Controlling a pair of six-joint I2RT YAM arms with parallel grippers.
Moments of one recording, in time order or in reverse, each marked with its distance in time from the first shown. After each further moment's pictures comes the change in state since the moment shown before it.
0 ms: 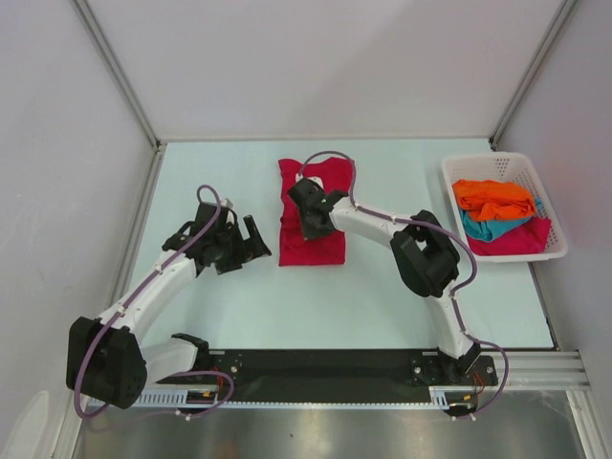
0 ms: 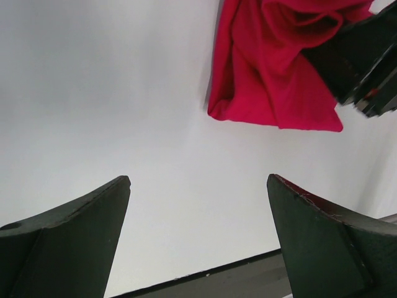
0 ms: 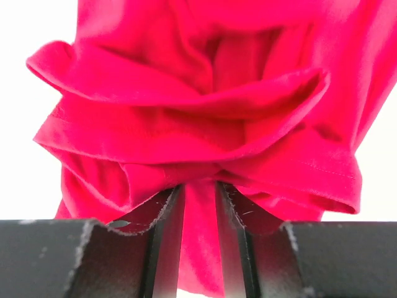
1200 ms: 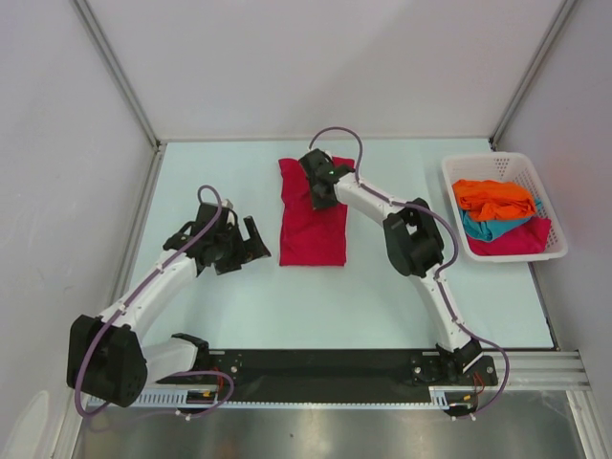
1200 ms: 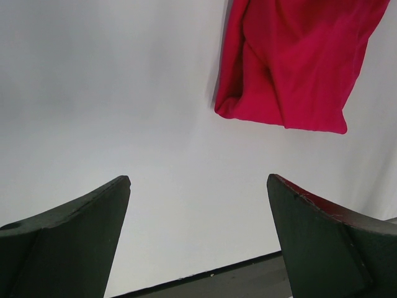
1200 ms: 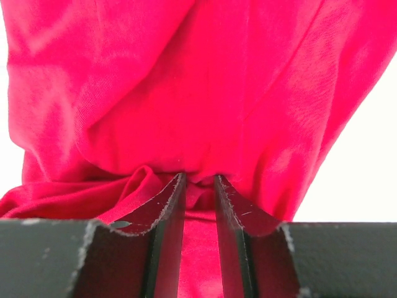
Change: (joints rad) left arm 0.000 0.008 -0.008 -0.006 -0.010 0.008; right arm -0.160 0.256 0.381 -0.060 0.020 -0.124
